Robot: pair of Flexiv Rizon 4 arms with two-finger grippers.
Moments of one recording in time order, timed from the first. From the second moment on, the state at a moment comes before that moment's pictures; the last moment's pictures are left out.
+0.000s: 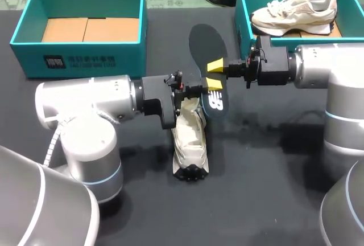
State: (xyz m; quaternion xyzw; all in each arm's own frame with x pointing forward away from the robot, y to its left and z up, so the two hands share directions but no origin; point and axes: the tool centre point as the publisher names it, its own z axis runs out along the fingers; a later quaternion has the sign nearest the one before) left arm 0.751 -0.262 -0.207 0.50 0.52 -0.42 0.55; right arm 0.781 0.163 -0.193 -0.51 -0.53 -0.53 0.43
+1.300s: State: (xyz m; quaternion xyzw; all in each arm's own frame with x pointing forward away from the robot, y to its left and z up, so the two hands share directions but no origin) left arm 0.774 -0.147 -0.151 0.57 0.57 -0.37 0.47; right arm 0.750 0.174 -0.216 -0.52 -0.51 -0.49 0.47
